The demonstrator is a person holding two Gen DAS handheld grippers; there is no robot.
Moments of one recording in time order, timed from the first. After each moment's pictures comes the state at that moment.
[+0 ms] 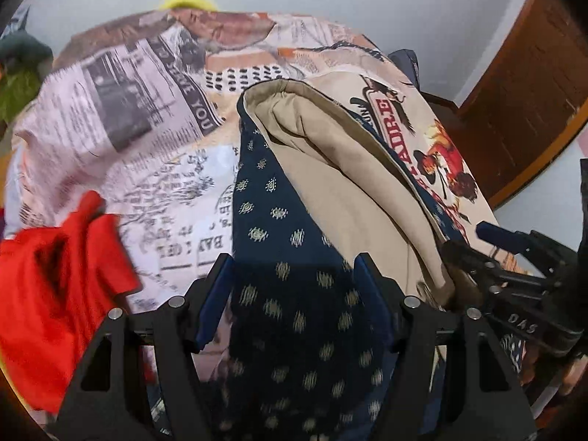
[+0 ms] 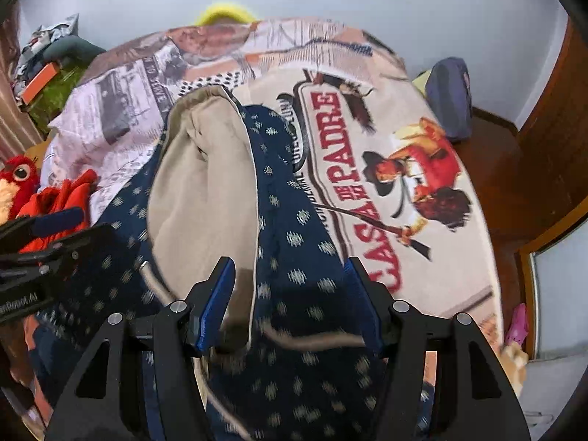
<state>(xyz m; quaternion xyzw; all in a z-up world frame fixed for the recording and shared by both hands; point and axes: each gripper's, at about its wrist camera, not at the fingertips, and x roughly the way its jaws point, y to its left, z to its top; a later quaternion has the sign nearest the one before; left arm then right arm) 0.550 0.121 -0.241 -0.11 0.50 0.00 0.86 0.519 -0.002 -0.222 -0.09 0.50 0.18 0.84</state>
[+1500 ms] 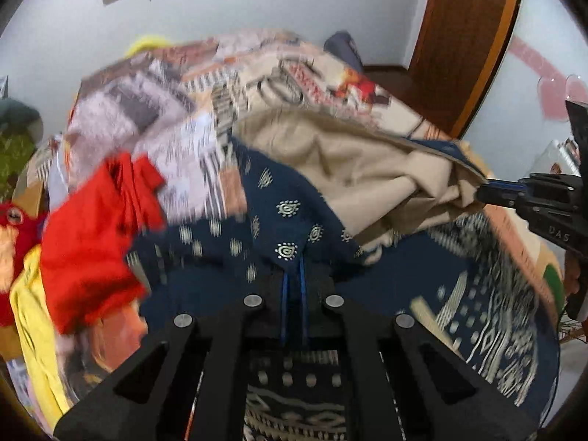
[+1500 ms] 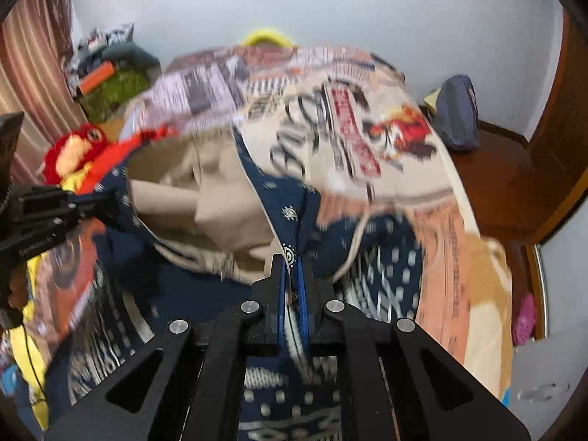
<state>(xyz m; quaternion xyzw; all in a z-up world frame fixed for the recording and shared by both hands) 0.326 0.068 -0.194 0.01 0.48 -0.07 0.87 0.320 -0.091 -0.176 -0.08 0.47 0.25 0.84</state>
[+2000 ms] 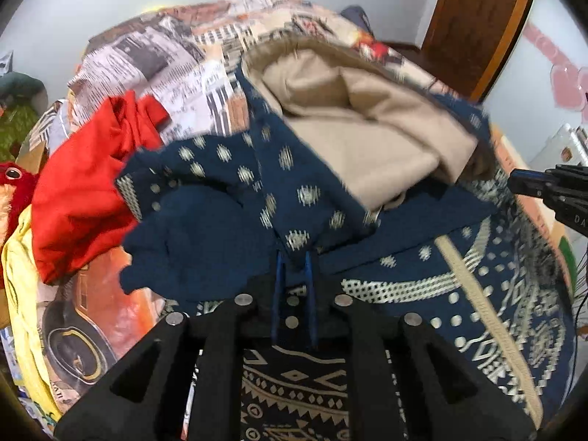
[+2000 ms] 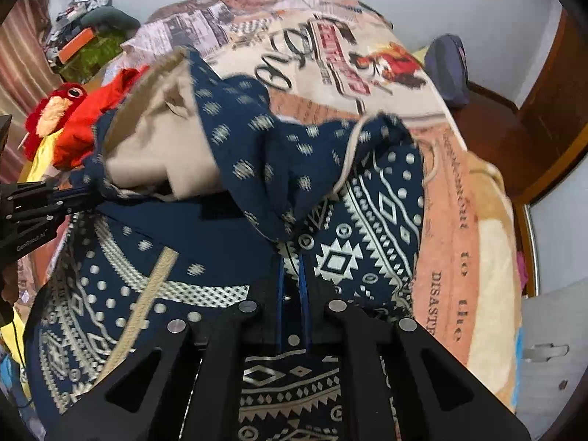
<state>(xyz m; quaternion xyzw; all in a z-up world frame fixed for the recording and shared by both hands) 0.295 0.081 -0.224 0.00 0.51 -0.06 0.86 0.292 -0.099 -0.192 -0.10 0.51 0.22 0.83</state>
